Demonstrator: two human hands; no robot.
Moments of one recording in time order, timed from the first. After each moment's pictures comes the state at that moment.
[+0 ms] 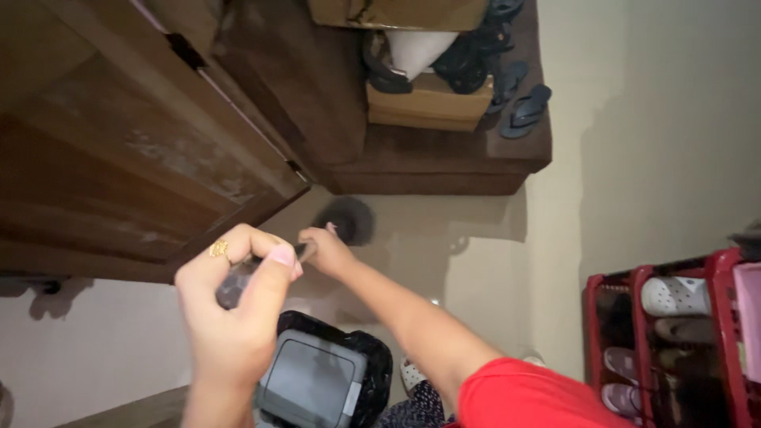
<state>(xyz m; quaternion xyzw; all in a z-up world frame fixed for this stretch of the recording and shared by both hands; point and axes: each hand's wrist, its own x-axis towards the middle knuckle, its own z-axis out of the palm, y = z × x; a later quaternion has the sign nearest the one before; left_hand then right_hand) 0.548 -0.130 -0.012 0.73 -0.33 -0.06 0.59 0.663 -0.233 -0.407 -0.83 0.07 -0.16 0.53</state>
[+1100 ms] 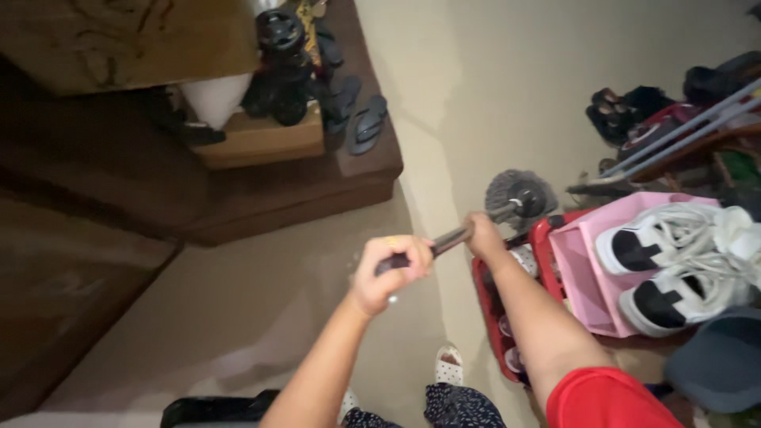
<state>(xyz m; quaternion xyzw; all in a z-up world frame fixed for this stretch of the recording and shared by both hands) 0.396 -0.448 -0.218 0.30 -0.52 -0.47 0.64 0.177 -0.668 -0.516 -0.82 0.46 -0.22 0.27</state>
